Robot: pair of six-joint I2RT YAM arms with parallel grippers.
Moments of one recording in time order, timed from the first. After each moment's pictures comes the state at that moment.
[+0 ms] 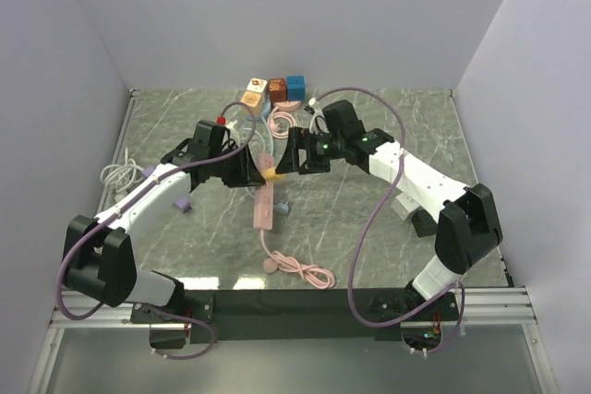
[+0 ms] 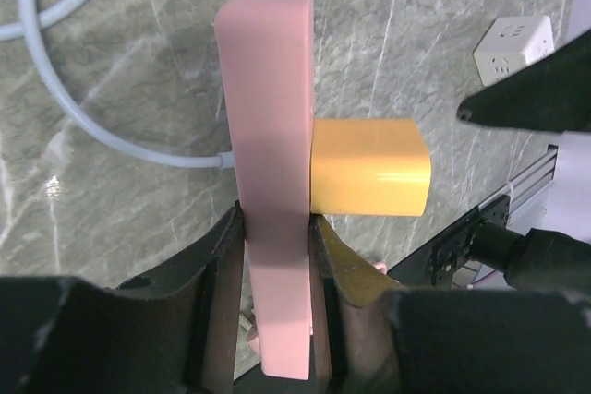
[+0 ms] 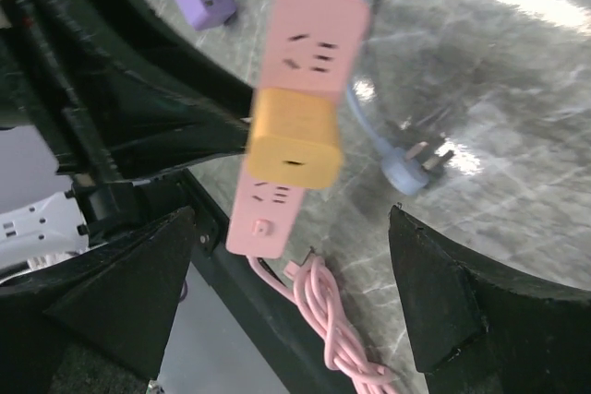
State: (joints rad) left arm -0.37 1.38 1.01 -0.46 0.41 -0.54; right arm 0.56 1.61 1.31 -0.43 -0.51 0.54
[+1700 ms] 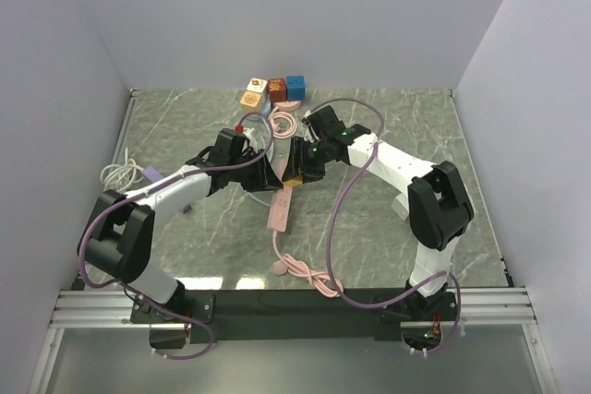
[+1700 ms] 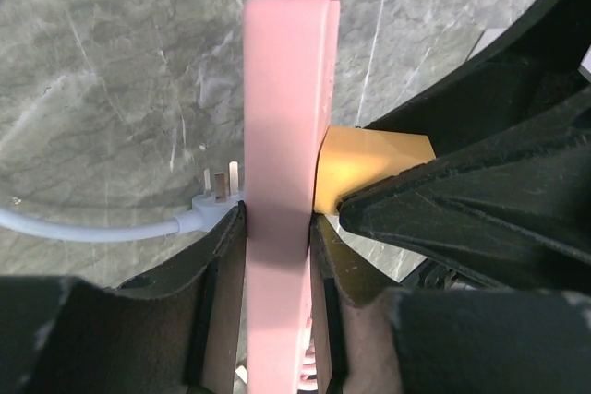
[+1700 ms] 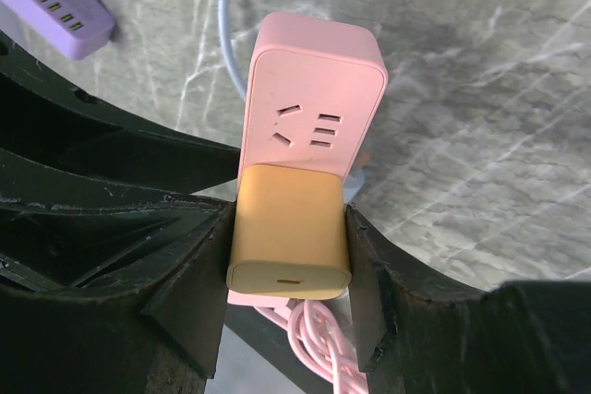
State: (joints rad) left arm -0.46 1.53 0.93 -0.18 0.40 -0.65; right arm 0.58 1.82 1.42 -0.57 -0.41 0.62
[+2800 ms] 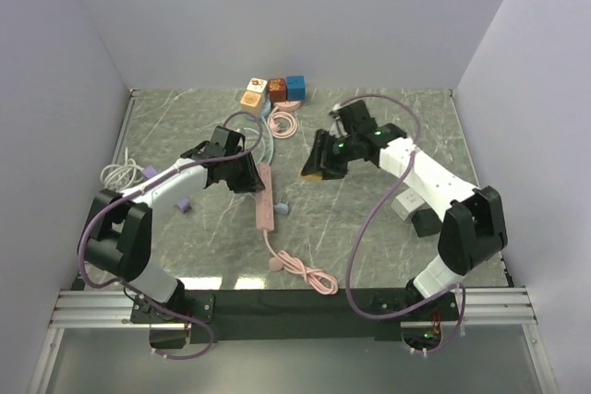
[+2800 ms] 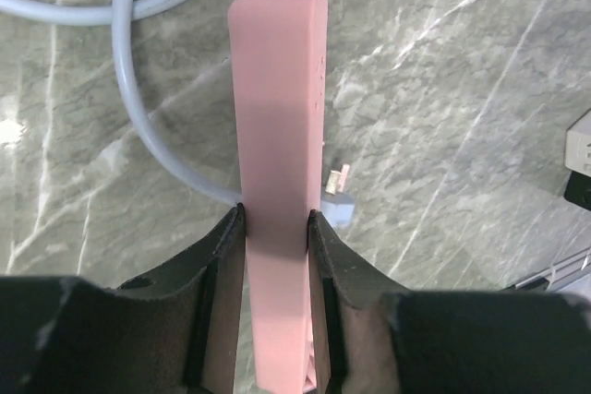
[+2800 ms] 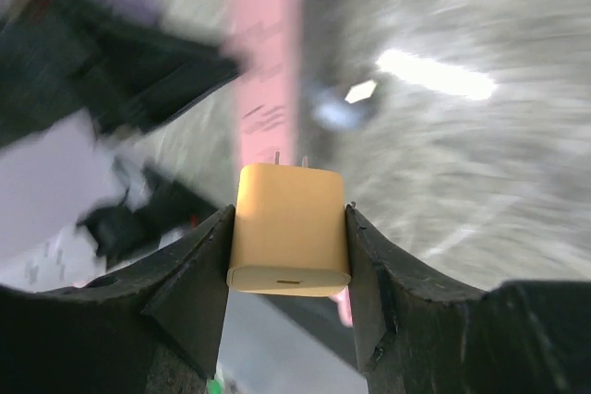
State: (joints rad) left arm -0.42 1.55 1.00 -0.41 0.21 -0.67; right arm 0.51 1.60 1.32 -0.65 -0.44 0.66
